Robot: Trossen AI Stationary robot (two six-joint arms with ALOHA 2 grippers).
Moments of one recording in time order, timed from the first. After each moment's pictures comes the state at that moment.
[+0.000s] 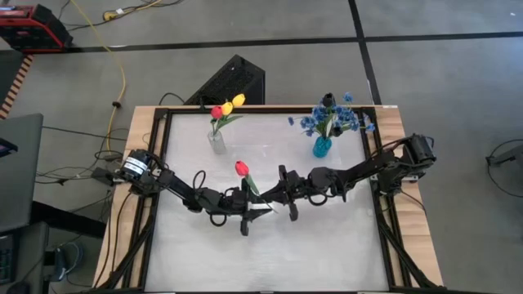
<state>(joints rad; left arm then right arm) -0.31 1.91 0.66 1.40 -0.32 -0.12 0.17 1.65 0.67 1.03 -0.03 0.28</state>
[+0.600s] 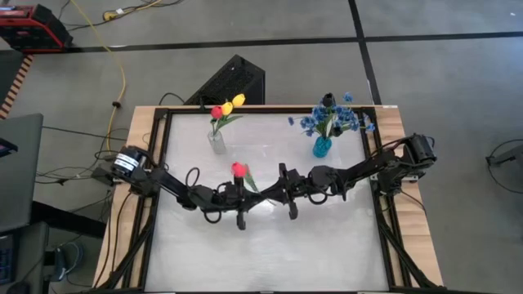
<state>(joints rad) -0.31 1.83 0.60 1.40 -0.43 -0.11 0.16 1.65 0.67 1.04 -0.03 0.26</state>
